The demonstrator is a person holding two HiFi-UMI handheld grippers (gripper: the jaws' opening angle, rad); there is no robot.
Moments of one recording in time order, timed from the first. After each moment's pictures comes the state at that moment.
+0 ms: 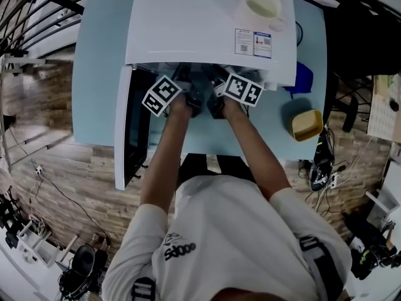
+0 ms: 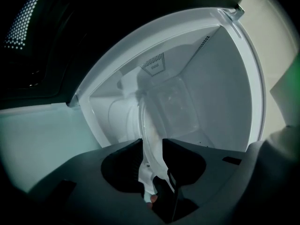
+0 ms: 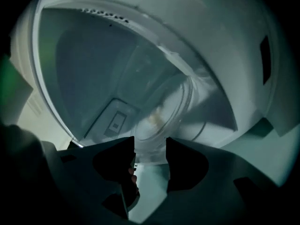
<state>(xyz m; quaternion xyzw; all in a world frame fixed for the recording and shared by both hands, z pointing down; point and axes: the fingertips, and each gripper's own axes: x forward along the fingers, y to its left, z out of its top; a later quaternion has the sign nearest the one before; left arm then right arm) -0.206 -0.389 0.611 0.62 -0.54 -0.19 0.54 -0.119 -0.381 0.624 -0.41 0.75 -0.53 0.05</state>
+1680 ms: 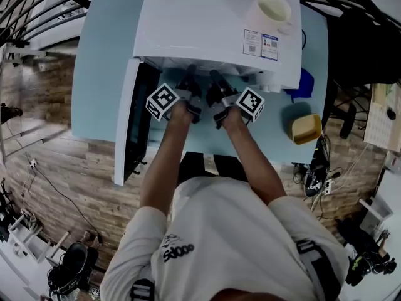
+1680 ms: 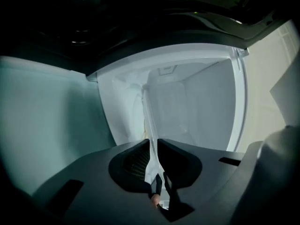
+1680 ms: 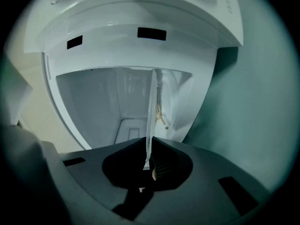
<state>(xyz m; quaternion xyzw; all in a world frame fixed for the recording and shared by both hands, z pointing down) -0.201 -0.362 0.617 0.61 -0.45 -0.28 0.59 -0.117 -0.350 0.613 -0.34 0.63 -0.65 0.26</state>
